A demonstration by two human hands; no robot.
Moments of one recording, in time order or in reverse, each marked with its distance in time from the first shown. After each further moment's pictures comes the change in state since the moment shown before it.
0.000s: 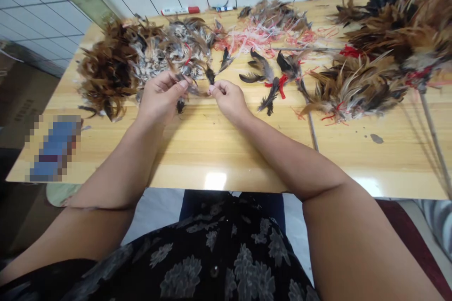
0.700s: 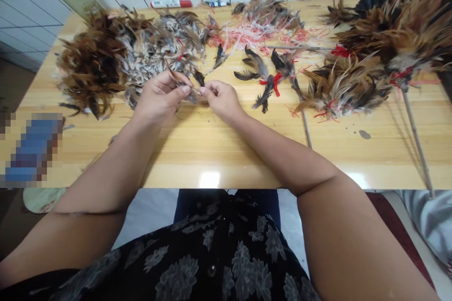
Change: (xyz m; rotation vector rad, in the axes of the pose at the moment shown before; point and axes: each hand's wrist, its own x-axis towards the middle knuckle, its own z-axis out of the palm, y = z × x) left_hand -0.006 0.026 0.029 -0.180 -0.127 -0.049; right_hand -0.005 -0.002 0.002 -0.096 -0.051 -0.010
